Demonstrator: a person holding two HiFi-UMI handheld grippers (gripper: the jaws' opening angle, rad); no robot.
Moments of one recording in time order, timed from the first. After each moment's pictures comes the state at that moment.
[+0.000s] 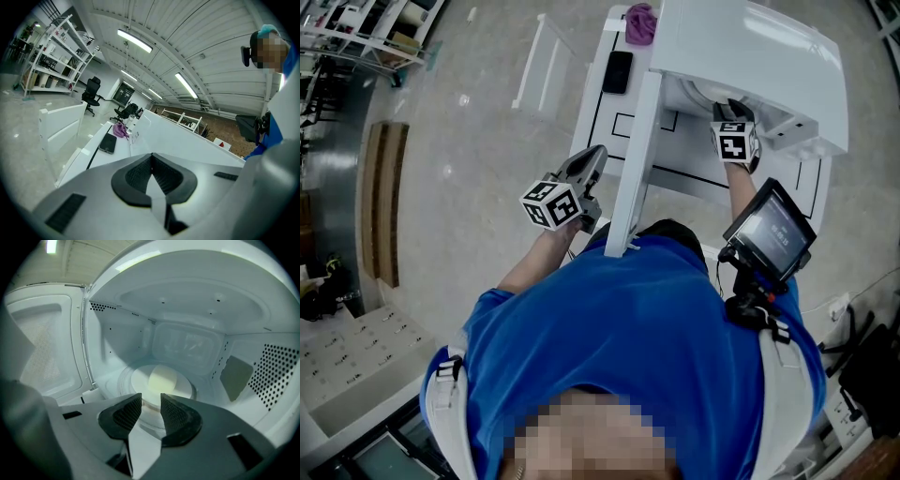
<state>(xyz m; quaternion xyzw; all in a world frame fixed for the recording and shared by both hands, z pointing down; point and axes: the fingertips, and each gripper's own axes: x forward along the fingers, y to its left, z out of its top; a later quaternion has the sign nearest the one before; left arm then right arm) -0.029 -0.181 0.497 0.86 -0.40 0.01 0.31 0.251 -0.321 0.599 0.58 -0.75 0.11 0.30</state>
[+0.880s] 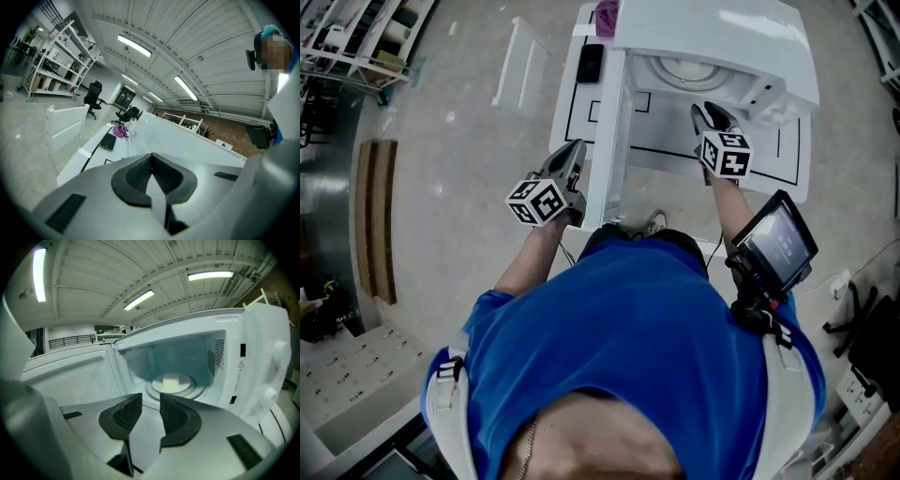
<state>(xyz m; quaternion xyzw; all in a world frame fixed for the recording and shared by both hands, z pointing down) -0.021 -0.149 0.496 0.86 -0.42 -0.01 0.30 0.251 -0.222 0.548 0.57 -0.79 0.19 0.12</state>
